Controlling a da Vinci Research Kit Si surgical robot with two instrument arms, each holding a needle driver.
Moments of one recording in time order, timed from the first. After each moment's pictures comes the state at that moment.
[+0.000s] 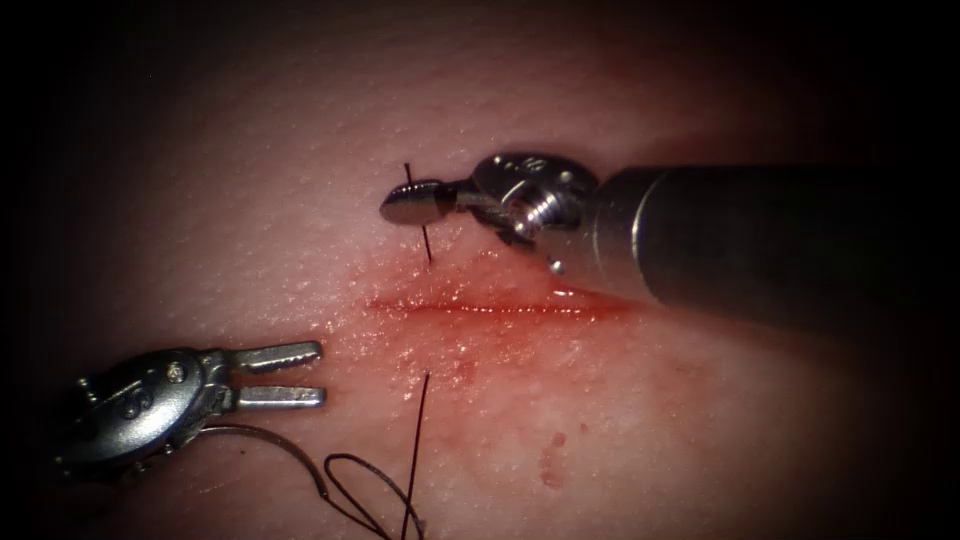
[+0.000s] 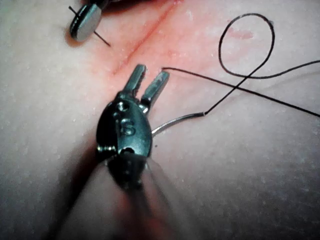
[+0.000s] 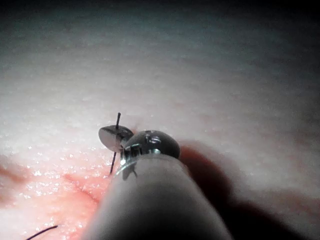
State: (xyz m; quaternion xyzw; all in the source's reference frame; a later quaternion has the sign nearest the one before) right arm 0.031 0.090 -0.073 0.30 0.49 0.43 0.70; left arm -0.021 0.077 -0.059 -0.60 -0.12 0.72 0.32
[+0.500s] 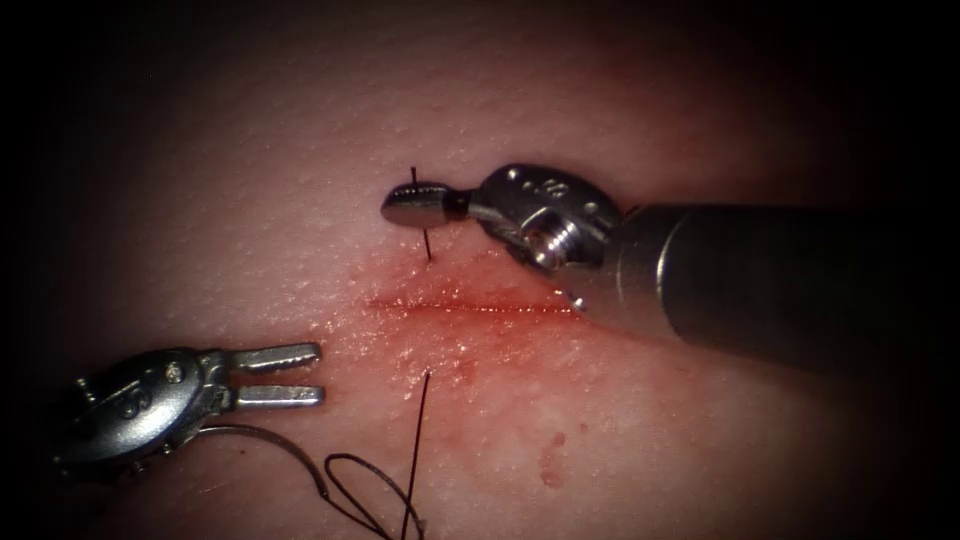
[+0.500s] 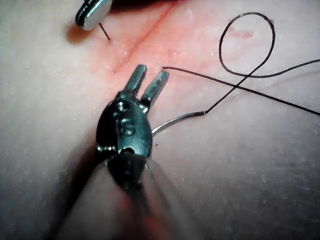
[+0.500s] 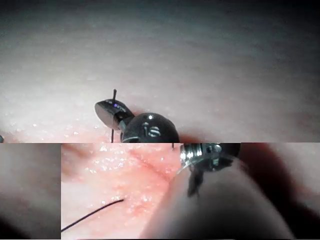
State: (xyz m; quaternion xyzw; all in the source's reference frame) right arm 0.029 0.089 -0.075 0.24 0.57 0.37 0.69; left arm -0.020 0.077 -0.059 -0.60 -0.12 0.72 0.32
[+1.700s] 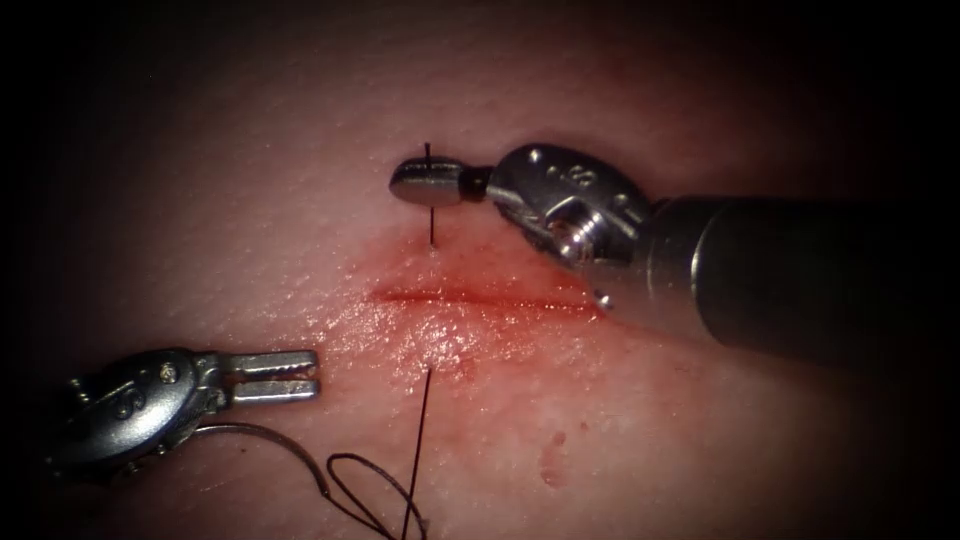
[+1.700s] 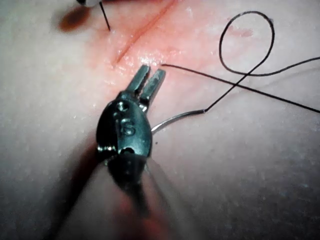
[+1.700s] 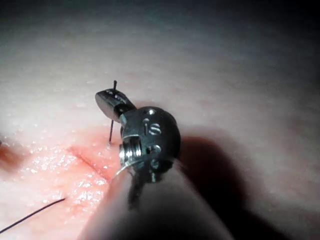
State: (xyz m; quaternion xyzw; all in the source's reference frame) right arm 0.028 0.091 -0.078 0.18 0.60 0.36 0.69; left arm -0.020 0.077 -0.059 -0.60 -0.12 0.72 0.32
